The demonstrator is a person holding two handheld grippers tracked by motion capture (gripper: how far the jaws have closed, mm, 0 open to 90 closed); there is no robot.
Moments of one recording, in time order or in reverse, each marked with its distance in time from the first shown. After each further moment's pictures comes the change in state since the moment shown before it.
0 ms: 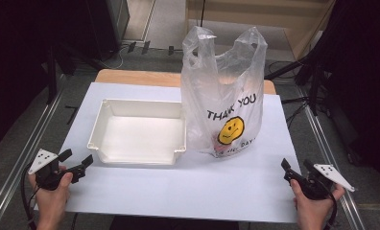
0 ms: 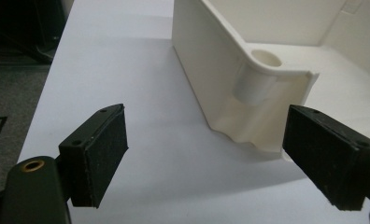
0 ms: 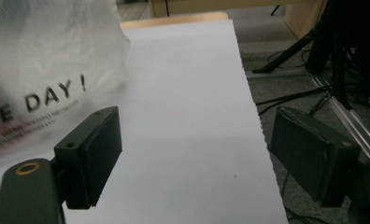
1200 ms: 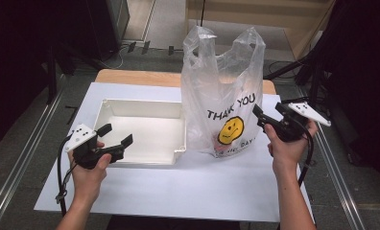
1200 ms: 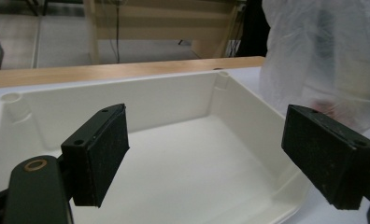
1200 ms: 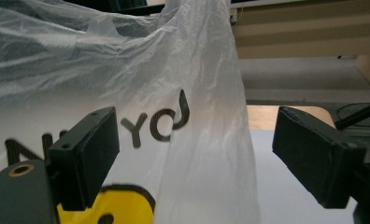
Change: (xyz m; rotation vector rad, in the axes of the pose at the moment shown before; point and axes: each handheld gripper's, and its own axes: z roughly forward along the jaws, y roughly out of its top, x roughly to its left) left arm -0.123 0.084 0.030 -0.086 -0.210 0.111; right arm 0.103 0.133 0.068 -0.094 0.219 -0.049
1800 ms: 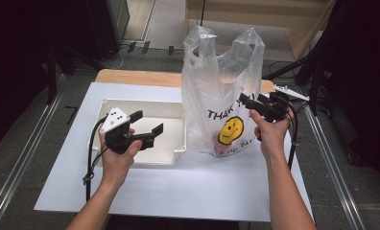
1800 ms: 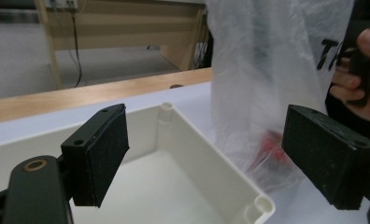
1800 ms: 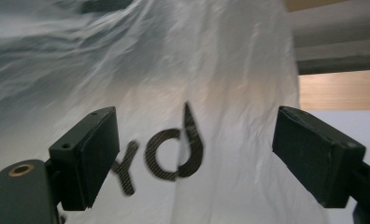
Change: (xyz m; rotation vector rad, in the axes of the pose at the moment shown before) left arm -0.050 0.039 0.053 -0.003 -0.132 0.045; right arm -0.009 0.000 0.070 0.145 0.135 0.138
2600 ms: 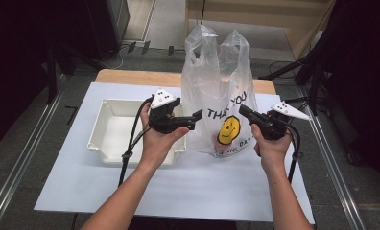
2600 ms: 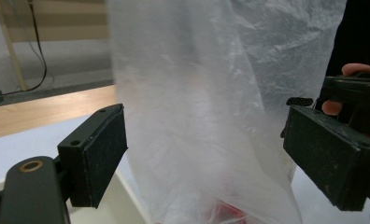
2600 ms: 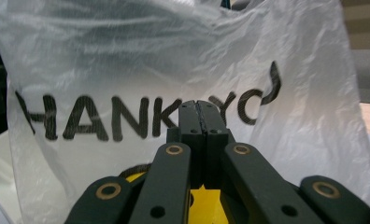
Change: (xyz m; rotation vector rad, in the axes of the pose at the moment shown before) left arm -0.044 0.030 0.082 0.052 -0.079 -0.016; right arm 0.026 -0.033 -0.041 -0.068 0.191 -0.180
